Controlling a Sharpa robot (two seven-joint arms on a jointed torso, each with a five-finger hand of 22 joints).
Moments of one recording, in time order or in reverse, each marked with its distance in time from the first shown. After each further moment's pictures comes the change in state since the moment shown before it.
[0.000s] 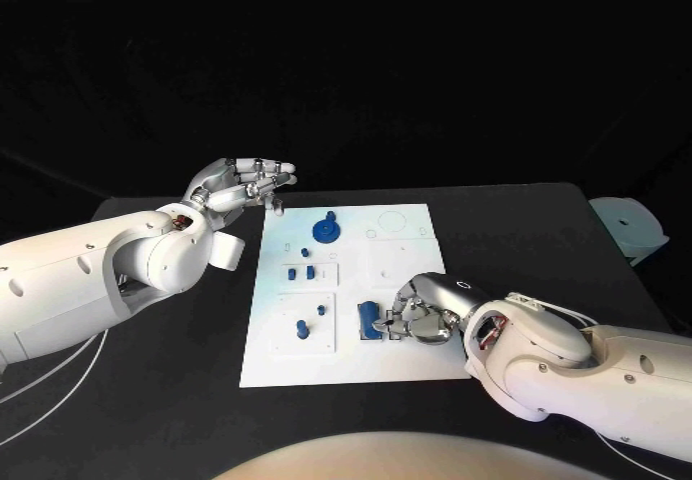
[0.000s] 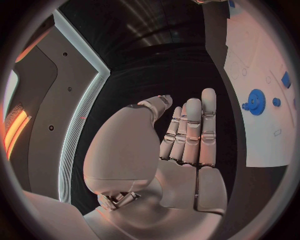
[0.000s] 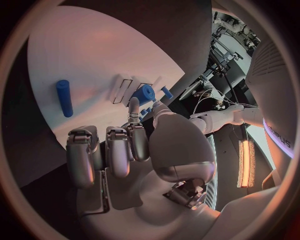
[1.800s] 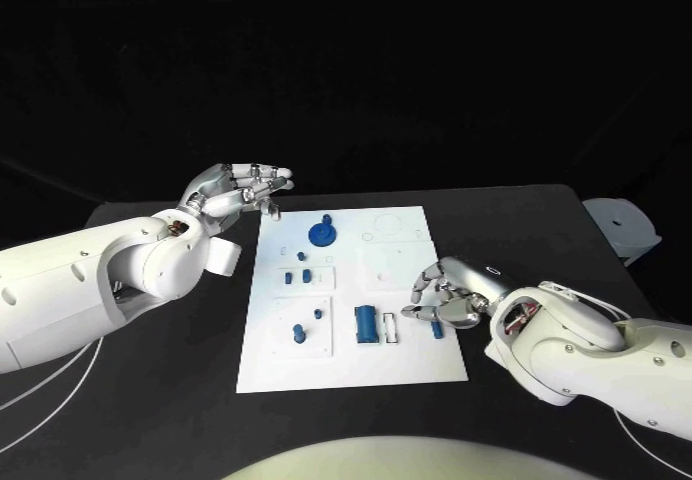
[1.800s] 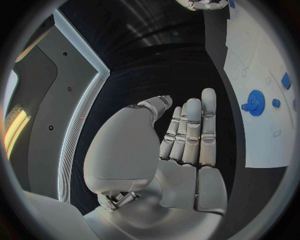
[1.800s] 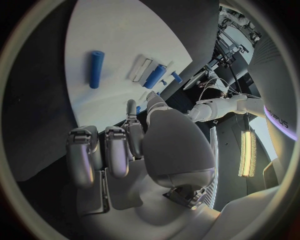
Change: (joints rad) left arm 0.000 0.002 -0.001 0.003 0.000 0.000 -0.004; left_hand -0.005 0.005 0.000 0.000 0.000 0.000 0.000 0.006 -0.001 -0.004 -0.004 0.005 0.000 0.000 0.000 0.004 -0.002 0.000 0.000 0.000 -0.004 -0.001; right arm 0.030 -0.096 0.002 -0.024 0.068 -0.083 0.095; right_hand 0.206 -0.027 0.010 -0.004 -0.004 -0.061 0.036 -0.064 -0.052 -0.014 0.015 -0.100 0.008 -0.002 0.010 -0.006 0.000 0.000 0.000 0.000 0.000 -0.001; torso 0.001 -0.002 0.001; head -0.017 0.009
